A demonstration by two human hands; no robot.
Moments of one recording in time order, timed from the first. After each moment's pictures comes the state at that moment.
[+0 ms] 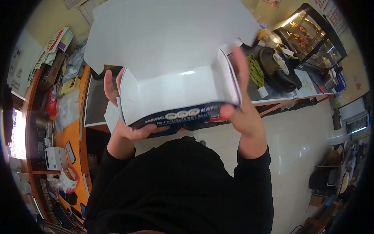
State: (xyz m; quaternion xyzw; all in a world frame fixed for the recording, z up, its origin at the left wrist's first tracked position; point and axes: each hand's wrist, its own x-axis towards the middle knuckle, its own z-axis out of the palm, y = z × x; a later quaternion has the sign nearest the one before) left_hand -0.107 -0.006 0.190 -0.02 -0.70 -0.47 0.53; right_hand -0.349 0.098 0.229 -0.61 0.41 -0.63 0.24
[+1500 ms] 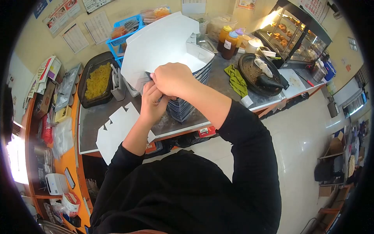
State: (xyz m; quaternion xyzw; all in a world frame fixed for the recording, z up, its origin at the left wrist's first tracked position) left_hand -0.244 -0.072 0.150 0.15 -0.83 -0.13 0.51; right_hand -0.366 -0.040 0.253 -0.72 0.69 -0.12 0.03
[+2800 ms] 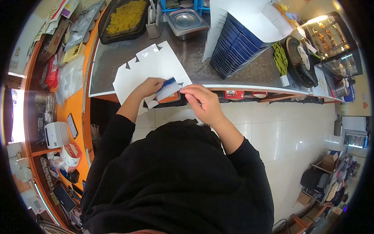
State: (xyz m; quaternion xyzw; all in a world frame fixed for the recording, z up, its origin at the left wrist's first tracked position) left_hand 0.001 -0.104 -0.034 0.43 -0.80 -0.42 0.00; right_hand -0.229 0.068 0.082 -0.66 0.48 -0.50 0.29
